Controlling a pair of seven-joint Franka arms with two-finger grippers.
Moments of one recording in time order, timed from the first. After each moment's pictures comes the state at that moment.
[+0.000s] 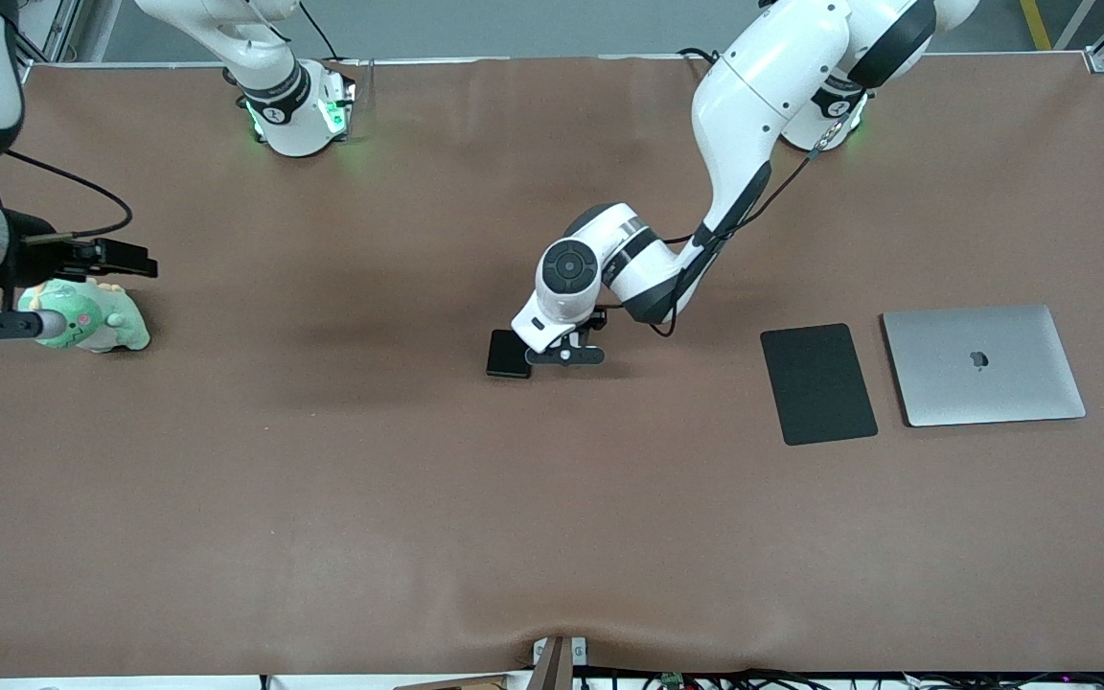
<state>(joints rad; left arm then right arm) -0.59 0.83 -0.30 -1.54 0.10 2.27 -0.85 -0.02 0.16 0.01 -1.53 0.07 1.39 -0.05</state>
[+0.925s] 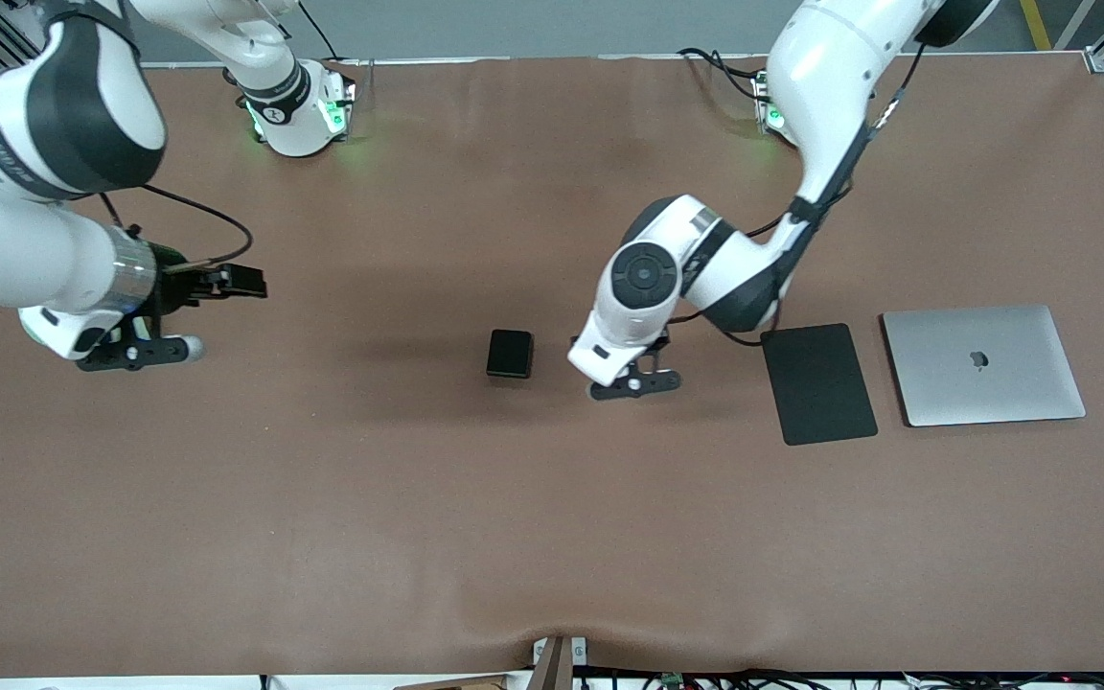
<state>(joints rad) -0.43 0.62 -0.27 -1.49 0.10 2.02 -0.85 0.15 0.23 0.03 -1.53 0.14 1.49 0.13</state>
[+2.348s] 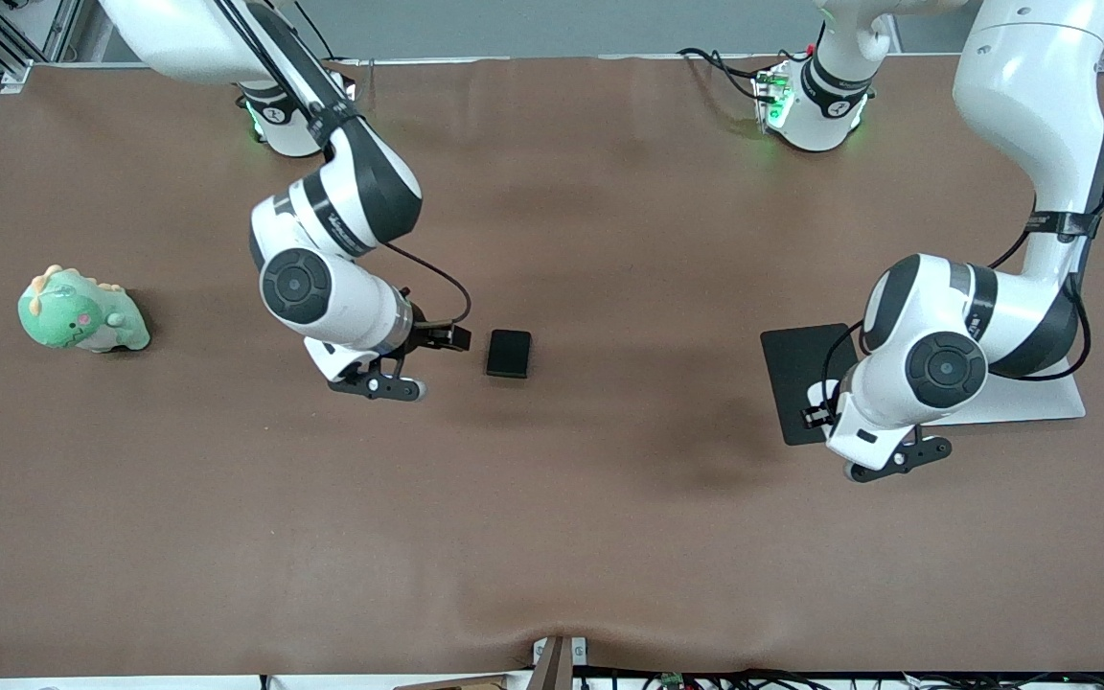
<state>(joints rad) 0.00 0.55 -0.26 -1.57 0.25 1.95 -0.63 0.33 0.47 0.19 -1.64 0.16 2.02 0.59</state>
